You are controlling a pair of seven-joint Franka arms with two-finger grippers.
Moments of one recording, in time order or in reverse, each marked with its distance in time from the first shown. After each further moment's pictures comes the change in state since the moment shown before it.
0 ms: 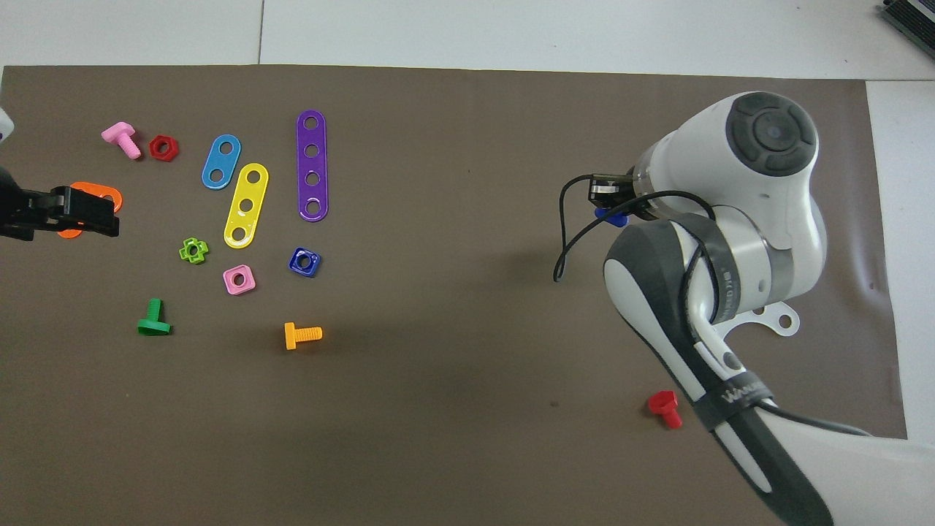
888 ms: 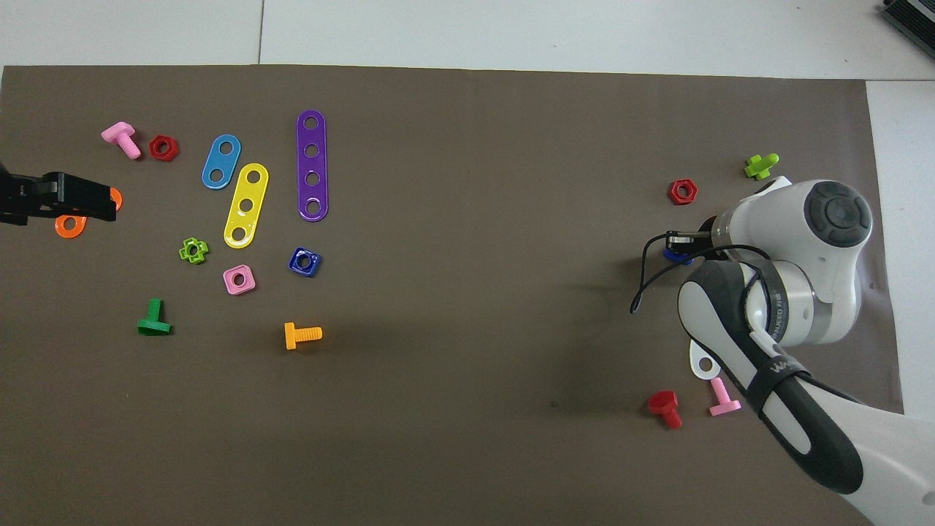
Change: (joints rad) left arm 0.002 -0.005 -0.025 0.037 0.001 0.022 -0.011; right arm -0.180 -0.024 0.003 -0.364 0.001 0.331 -0.227
